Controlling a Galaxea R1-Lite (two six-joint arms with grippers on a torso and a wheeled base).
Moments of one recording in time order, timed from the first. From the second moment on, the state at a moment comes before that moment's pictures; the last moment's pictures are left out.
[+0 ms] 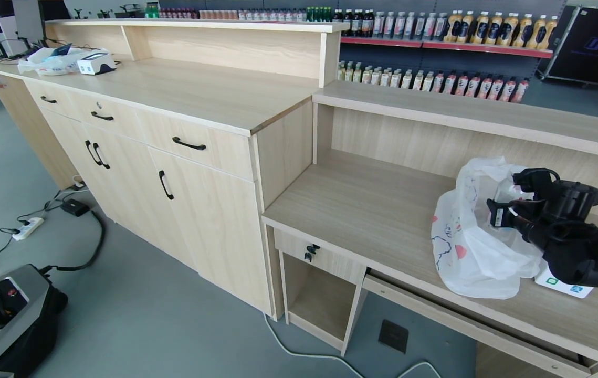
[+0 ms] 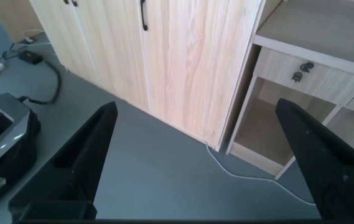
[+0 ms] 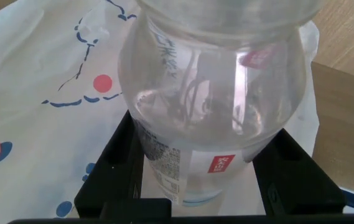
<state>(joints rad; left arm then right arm) 0.00 0.00 0.00 0.00 0.04 -0.01 -0.18 2.20 -0.95 -1.15 -0.05 -0.18</state>
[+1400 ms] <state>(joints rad) 0.00 0.00 0.00 0.00 0.04 -0.01 -0.19 1.89 -0.88 -1.15 -0.01 -0.31</state>
